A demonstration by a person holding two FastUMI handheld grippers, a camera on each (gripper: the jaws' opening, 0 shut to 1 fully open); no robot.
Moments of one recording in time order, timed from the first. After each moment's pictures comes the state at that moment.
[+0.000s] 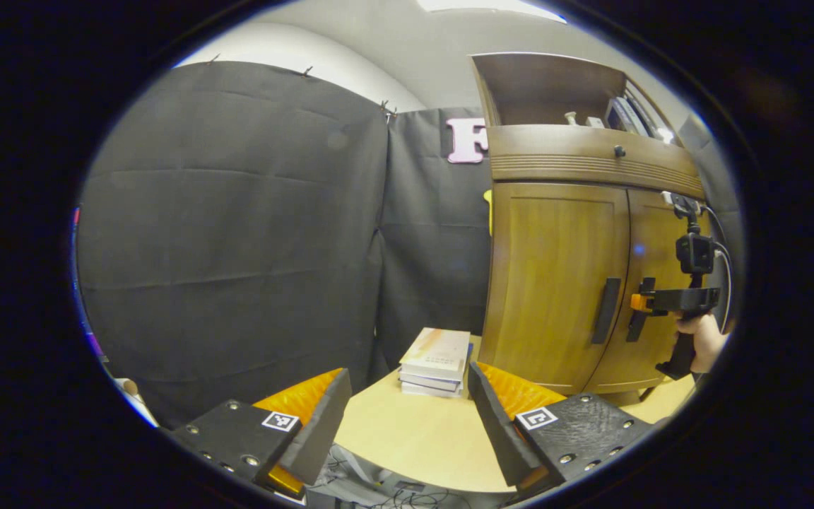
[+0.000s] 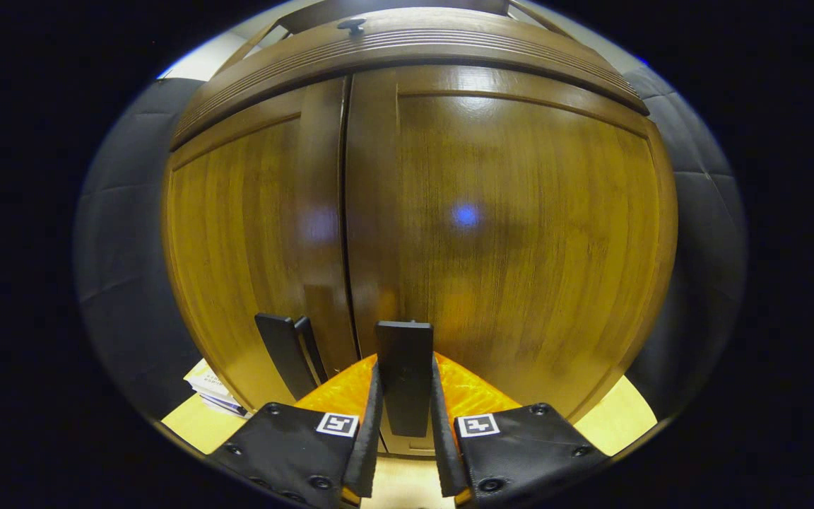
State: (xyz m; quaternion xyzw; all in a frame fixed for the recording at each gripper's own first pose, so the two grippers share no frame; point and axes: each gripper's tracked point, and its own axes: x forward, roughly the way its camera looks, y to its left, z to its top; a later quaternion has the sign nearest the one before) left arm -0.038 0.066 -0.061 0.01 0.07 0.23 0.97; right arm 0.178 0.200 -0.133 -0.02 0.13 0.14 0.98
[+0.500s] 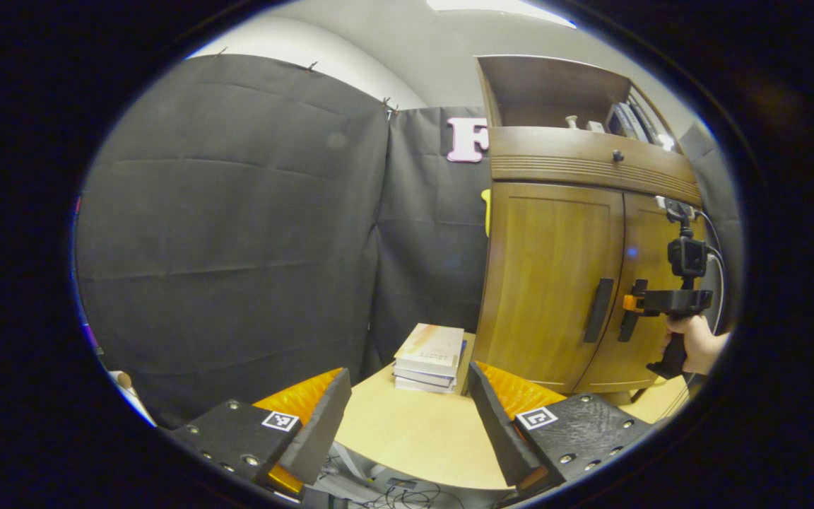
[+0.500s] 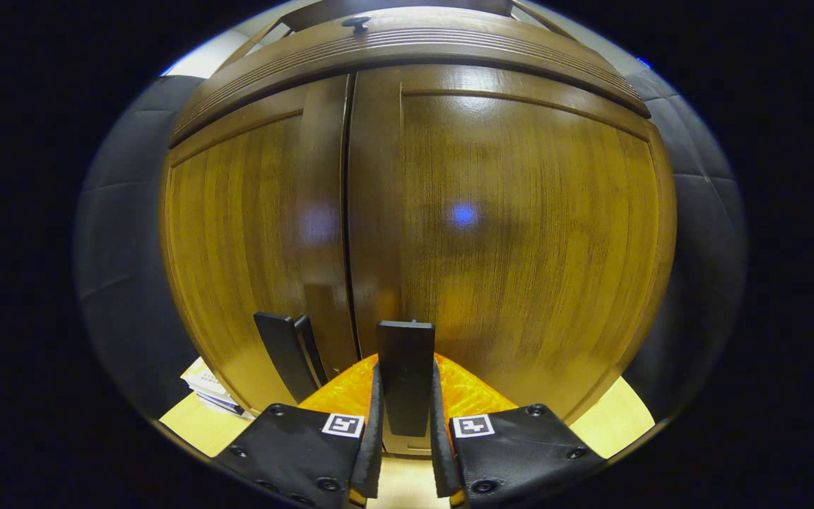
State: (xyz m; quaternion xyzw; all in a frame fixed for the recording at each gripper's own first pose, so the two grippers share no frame) left arm -0.046 0.059 -0.064 0.00 0.07 0.21 0.98; right arm 0.177 0.202 -0.134 -0.04 0.13 0.13 0.98
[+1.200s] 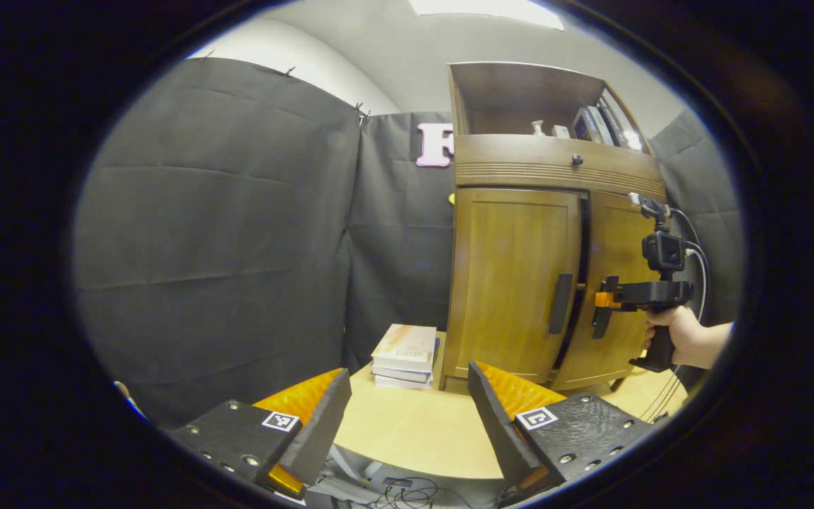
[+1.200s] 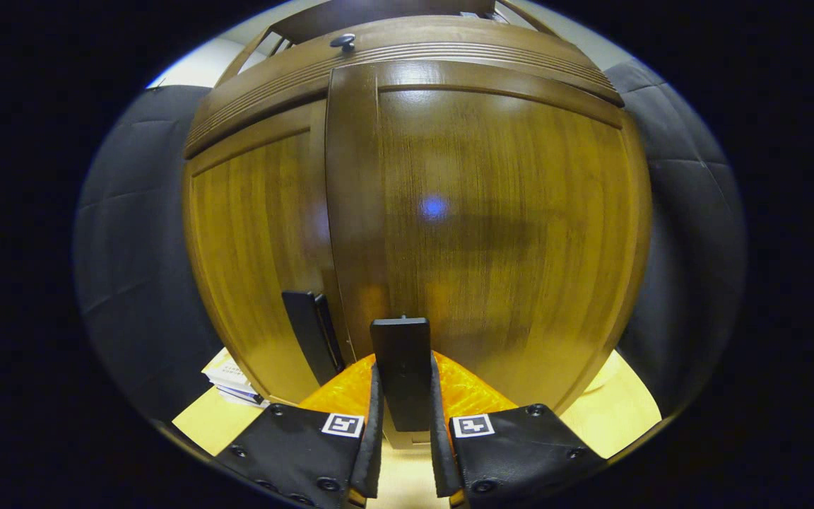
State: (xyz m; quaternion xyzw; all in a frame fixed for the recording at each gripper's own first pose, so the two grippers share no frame) left arm -0.071 0.029 -0.056 0.01 0.06 0.14 0.99; right arm 0.126 0.180 -0.131 -0.01 0.15 0.16 0.98
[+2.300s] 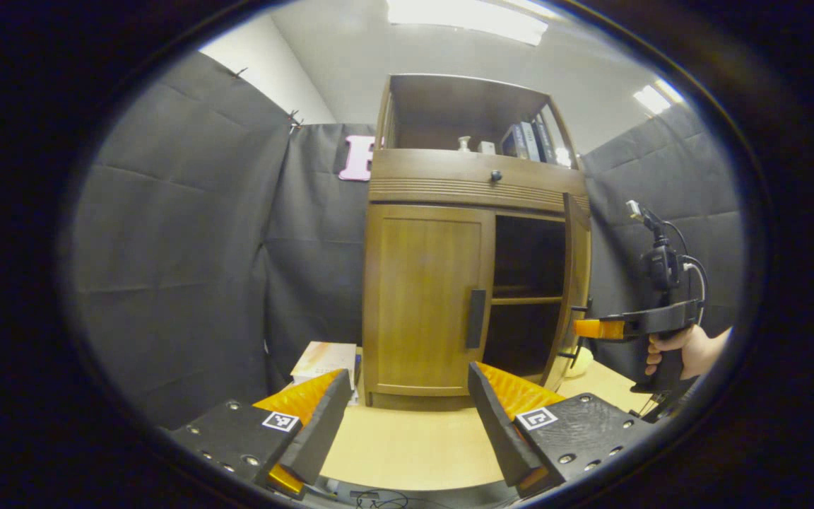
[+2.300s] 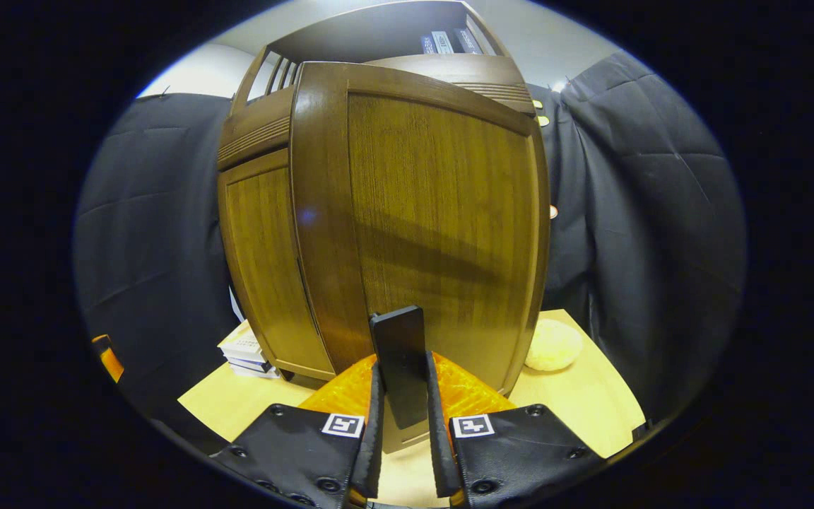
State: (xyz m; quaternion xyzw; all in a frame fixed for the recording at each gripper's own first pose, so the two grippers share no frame) left arm -0.034 -0.060 -0.042 0.02 0.03 -0.03 1.00; right arm 0.026 0.084 -0.126 -0.02 0.16 0.17 0.97
